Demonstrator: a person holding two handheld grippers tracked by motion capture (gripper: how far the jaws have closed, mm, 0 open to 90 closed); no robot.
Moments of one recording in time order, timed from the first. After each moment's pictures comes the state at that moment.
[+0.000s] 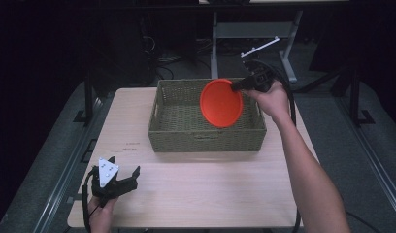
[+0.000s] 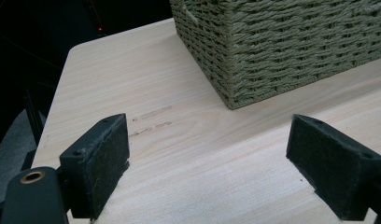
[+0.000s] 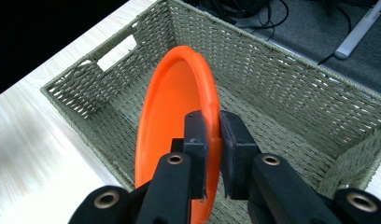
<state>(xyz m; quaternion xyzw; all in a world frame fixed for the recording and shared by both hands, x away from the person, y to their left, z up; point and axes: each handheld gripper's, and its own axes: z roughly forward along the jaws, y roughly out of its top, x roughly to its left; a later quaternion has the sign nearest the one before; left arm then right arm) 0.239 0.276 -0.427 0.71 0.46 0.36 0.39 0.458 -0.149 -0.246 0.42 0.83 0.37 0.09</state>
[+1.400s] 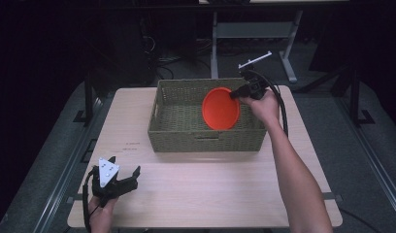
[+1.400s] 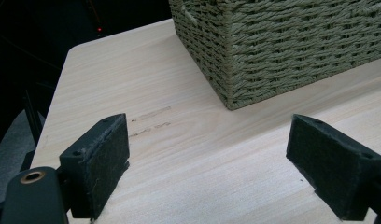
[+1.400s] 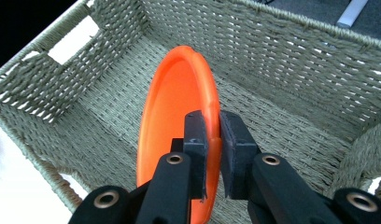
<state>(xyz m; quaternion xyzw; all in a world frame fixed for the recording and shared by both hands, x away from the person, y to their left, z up) 0.239 0.276 -0.427 0.72 0.46 0.36 0.38 0.489 -0.150 -0.304 0.46 0.81 0.35 0.07</state>
